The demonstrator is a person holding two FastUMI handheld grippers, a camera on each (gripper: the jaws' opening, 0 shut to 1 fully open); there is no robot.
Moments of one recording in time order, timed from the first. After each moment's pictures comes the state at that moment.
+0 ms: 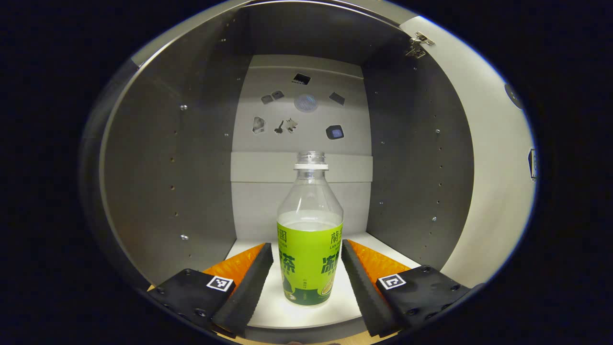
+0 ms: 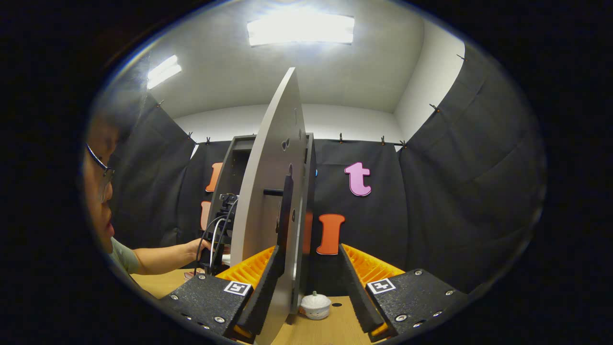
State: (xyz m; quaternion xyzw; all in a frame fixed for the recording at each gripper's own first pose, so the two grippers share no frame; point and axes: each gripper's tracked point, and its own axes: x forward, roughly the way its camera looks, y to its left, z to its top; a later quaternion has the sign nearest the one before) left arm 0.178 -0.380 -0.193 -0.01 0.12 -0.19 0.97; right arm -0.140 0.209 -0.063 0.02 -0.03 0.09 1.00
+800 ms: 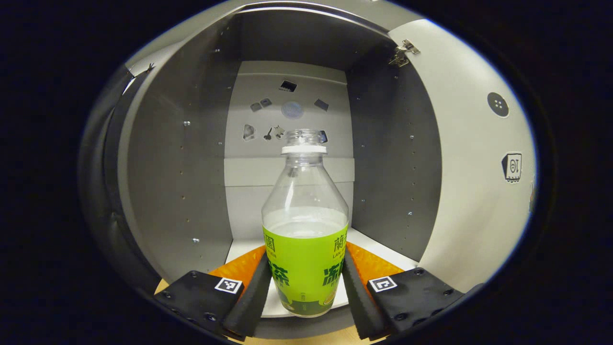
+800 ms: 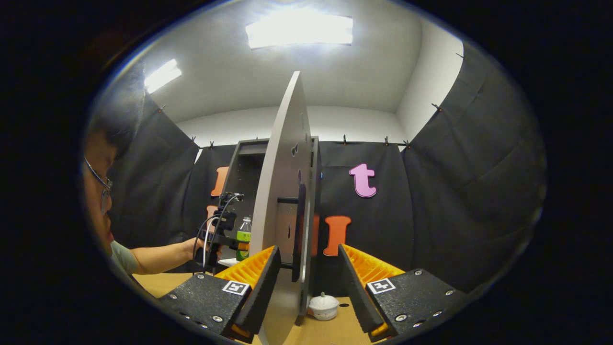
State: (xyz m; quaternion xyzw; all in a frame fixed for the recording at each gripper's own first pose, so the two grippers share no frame) left arm 0.125 -0.354 -0.161 0.02 0.11 -0.23 0.97; right arm -0.152 0.242 -0.054 0.02 -0.03 0.11 0.99
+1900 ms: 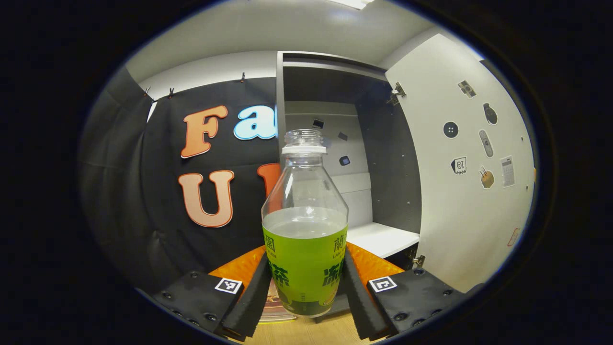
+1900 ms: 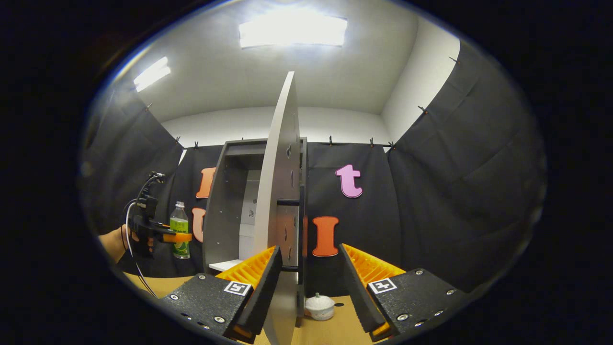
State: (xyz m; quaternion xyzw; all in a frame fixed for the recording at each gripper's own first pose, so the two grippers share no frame) left arm 0.014 -0.185 -0.110 0.04 0.05 -0.19 0.98; right arm -0.154 0.242 -0.055 0.02 -0.03 0.04 1.00
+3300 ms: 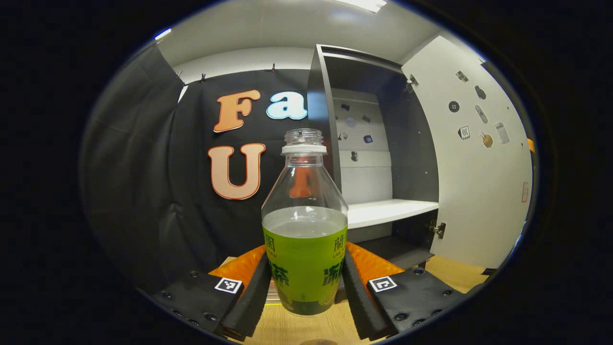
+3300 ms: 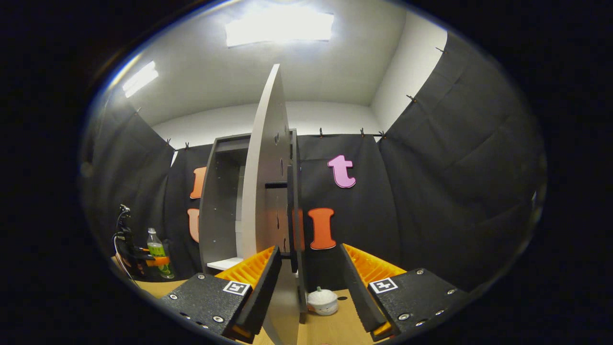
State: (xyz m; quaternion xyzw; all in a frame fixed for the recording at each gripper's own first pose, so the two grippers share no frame) left arm -0.031 -0.097 -0.234 0.02 0.07 -0.14 0.99; right arm -0.146 0.234 -0.078 0.06 -0.01 0.03 1.00
